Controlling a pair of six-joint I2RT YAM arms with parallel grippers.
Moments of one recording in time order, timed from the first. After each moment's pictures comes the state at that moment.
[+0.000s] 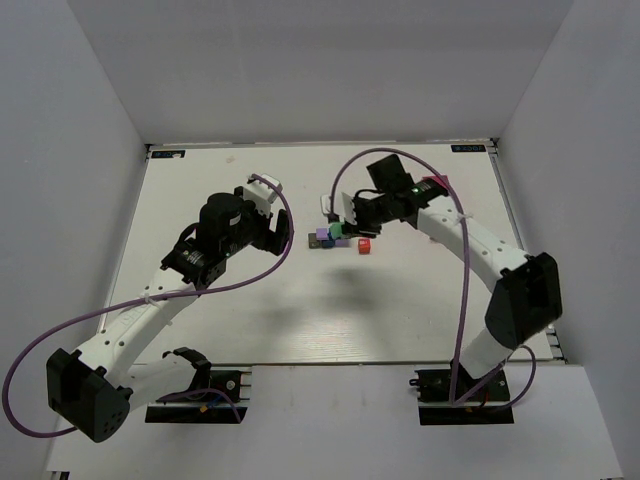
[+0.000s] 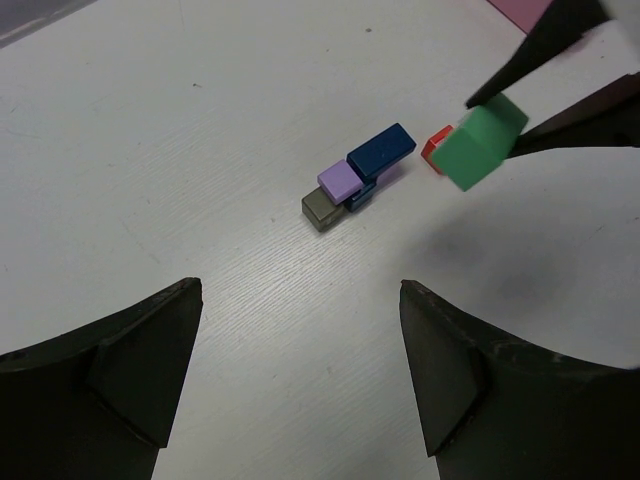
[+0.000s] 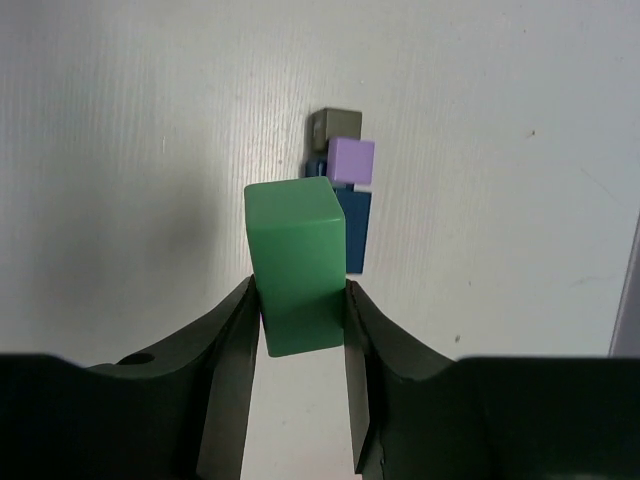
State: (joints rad) left arm -0.53 1.06 0.92 -0.25 0.08 0.03; right arm 0.57 1.58 1.38 -0.73 -0.53 -1.12
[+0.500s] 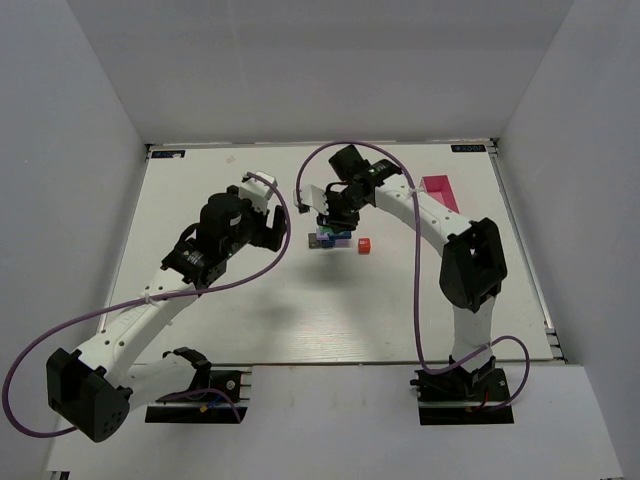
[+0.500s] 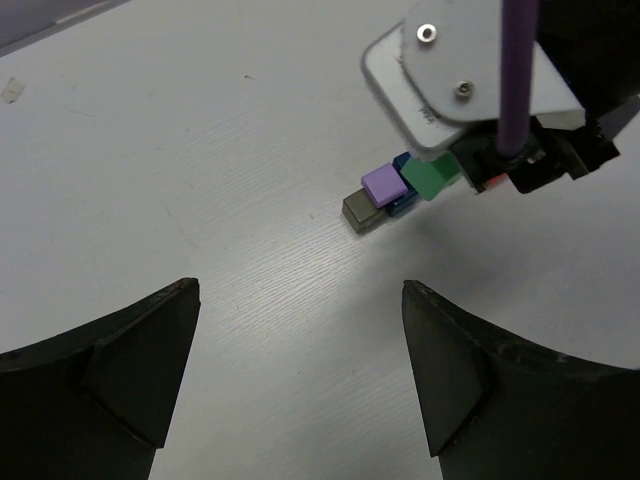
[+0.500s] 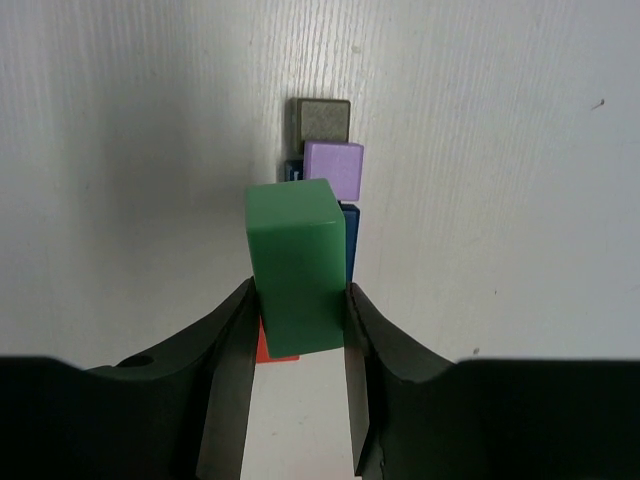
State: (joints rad) left arm -0.53 1.06 0.92 -0.25 -0.02 0.02; right arm 0.66 1.96 1.75 -0.90 -0.37 -1.02
